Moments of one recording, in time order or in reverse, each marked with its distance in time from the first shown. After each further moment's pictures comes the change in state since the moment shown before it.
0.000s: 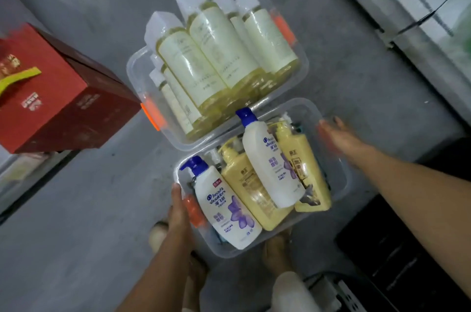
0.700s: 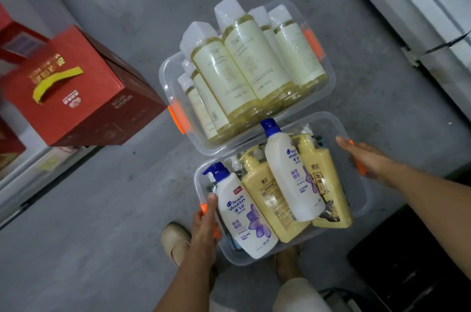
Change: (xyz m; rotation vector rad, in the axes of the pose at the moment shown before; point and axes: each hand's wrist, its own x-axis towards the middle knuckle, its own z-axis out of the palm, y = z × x) left_hand -0.018 -0.012 -0.005 -0.032 -0.122 0.059; right_hand -0.030 -0.015 -0.011 -0.132 -0.129 -0.011
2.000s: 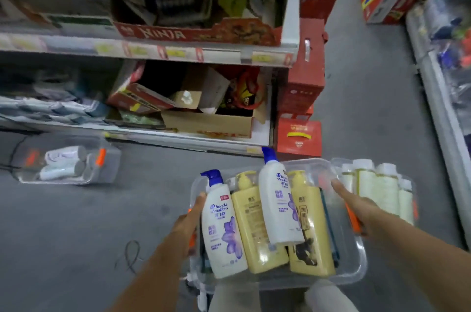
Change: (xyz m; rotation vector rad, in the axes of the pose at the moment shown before) left_hand -0.322 -0.010 -0.441 -0.404 0.202 0.040; right_hand -0.509 -0.221 0.198 -0.380 -0.159 -0.268
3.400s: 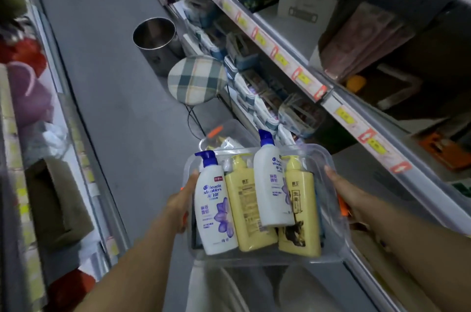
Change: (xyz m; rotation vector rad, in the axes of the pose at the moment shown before) left_hand 0.127 0.098 -0.610 -0.795 0.392 -0.087; right_hand -0.177 -0.475 0.686 -0.680 -0.370 -0.356
